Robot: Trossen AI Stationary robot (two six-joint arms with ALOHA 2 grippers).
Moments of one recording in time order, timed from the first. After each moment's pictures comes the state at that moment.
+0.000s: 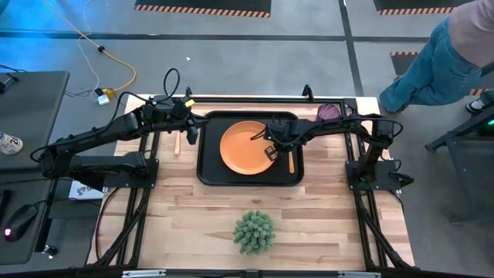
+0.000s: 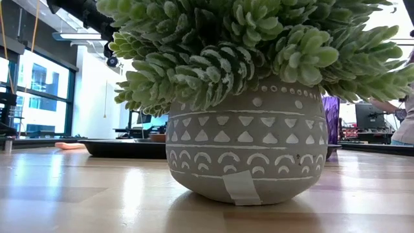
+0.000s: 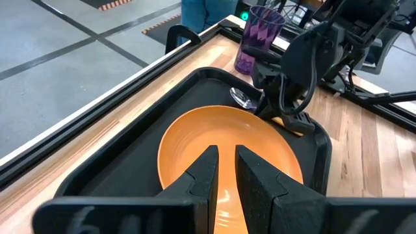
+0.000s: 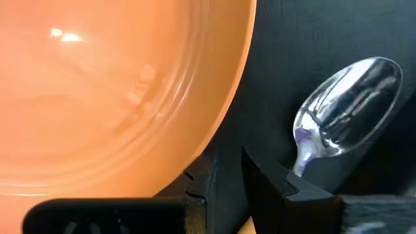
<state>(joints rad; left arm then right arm) 0.47 0.87 0.76 -0.34 0.07 -0.22 -0.25 1.80 1.11 -0.66 0.15 0.68</state>
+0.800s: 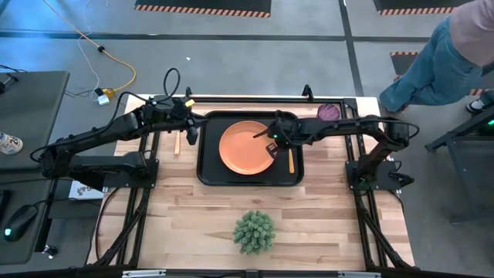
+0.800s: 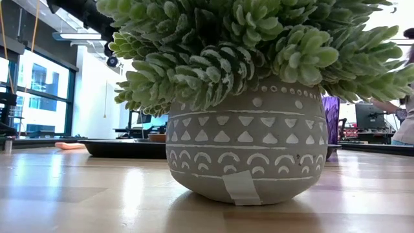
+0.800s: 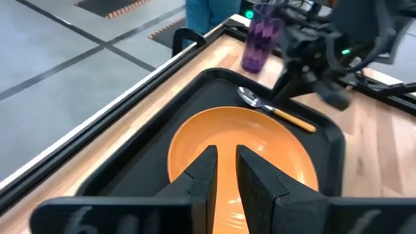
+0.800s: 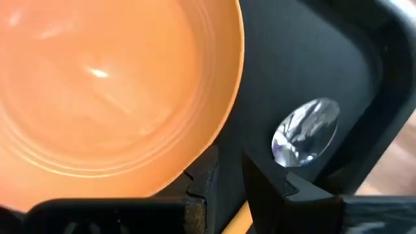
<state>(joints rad) 0.47 0.87 0.76 -0.34 0.04 -0.15 -0.21 1.64 1.11 -0.67 0.25 0.63</state>
